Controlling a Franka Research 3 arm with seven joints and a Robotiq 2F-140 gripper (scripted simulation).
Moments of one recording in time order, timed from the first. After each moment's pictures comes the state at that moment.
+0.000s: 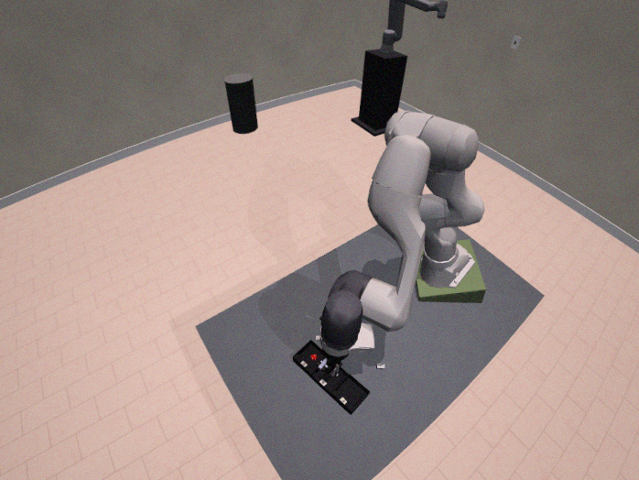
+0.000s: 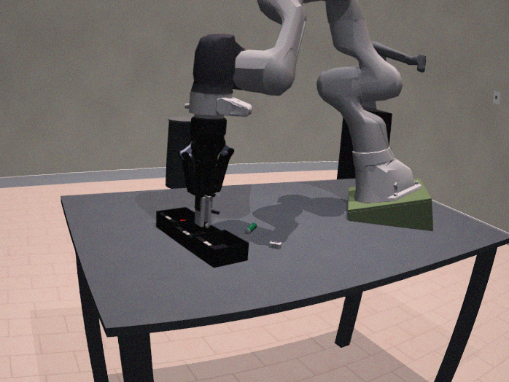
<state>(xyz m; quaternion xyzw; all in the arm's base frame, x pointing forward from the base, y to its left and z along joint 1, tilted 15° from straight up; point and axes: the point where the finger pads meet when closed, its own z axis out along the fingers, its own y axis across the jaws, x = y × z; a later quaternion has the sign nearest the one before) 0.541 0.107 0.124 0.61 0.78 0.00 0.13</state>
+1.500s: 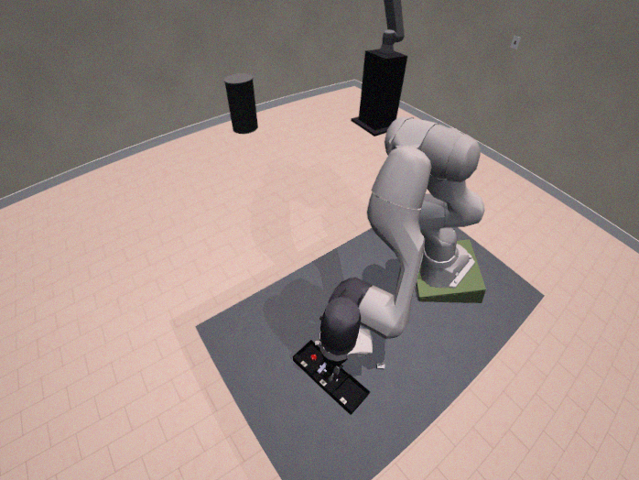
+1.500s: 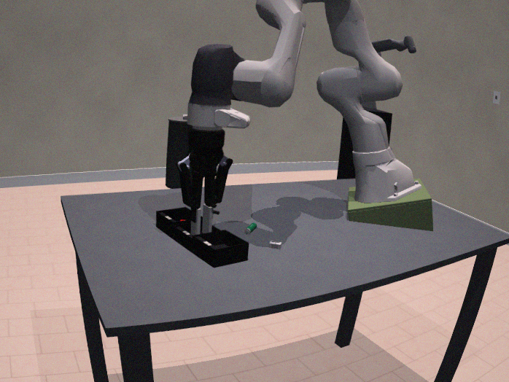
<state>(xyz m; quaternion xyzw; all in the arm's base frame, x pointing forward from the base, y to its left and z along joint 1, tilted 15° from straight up) 0.549 0.106 0.101 0.61 0.78 0.01 0.13</state>
